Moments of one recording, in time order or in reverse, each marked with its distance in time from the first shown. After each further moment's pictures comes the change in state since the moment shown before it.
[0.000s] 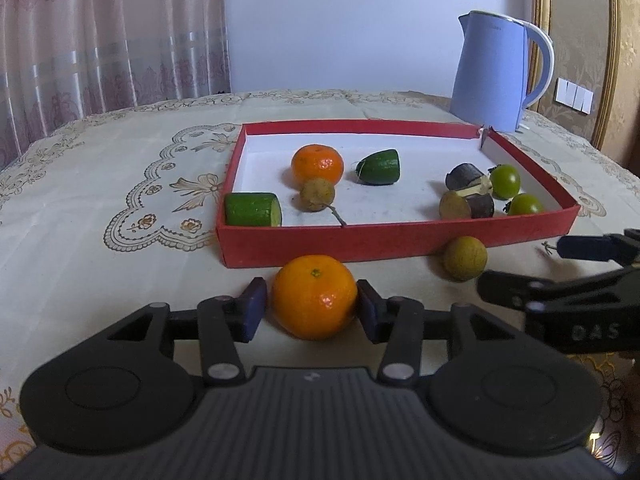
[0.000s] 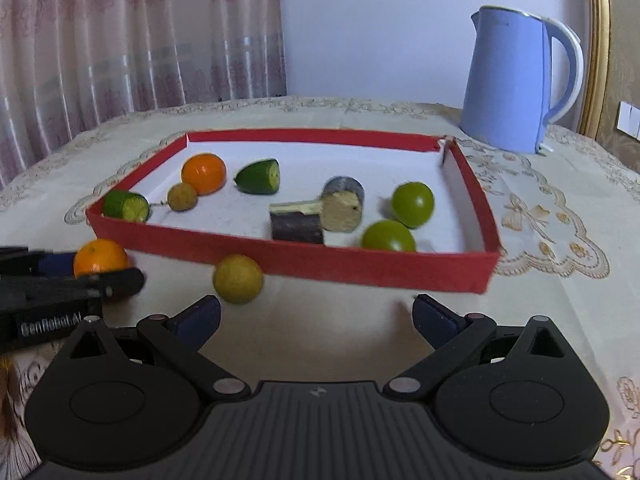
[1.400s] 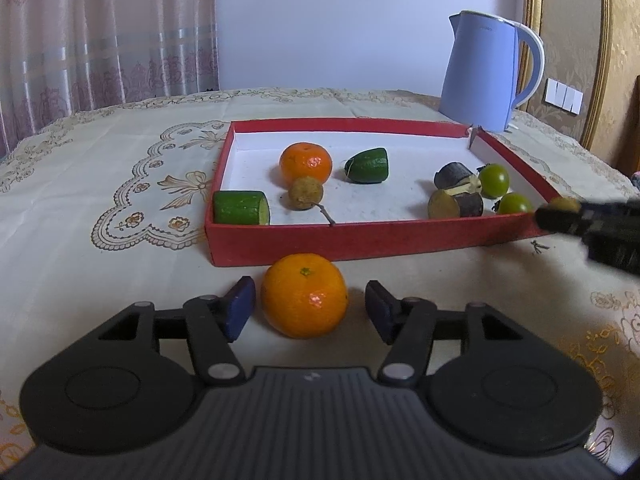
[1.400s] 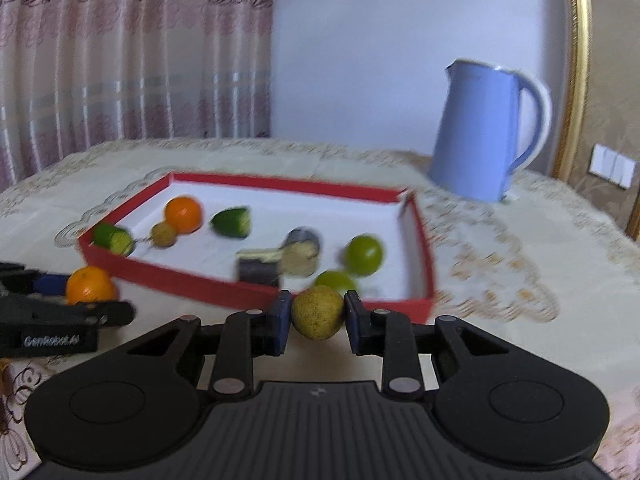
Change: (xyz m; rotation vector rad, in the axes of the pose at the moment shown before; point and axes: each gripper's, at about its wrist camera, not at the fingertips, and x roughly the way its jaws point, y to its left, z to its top) left arm 0.001 0.001 0.000 0.000 0.005 -0.036; right arm -0.037 -0.021 0.009 -0.051 -0.123 -0.081
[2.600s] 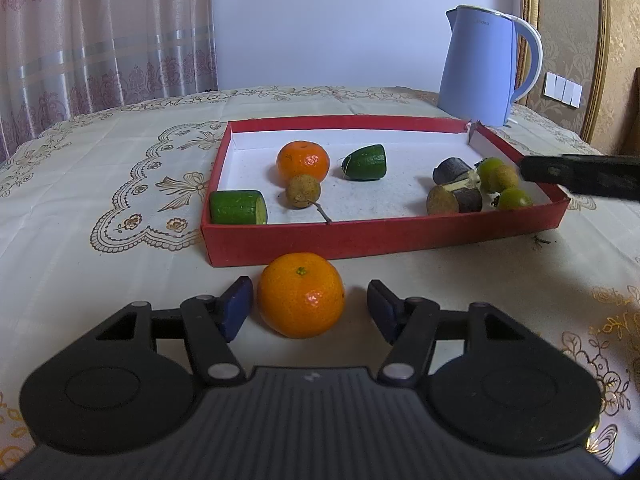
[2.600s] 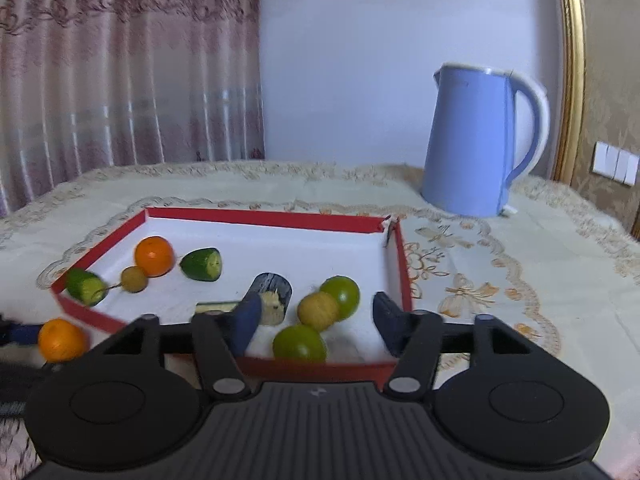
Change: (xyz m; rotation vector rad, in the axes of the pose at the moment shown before) left arm 0.002 -0.002 0.000 0.016 0.004 0.005; right arm 0.016 -0.027 0.019 0.043 -0.039 0.028
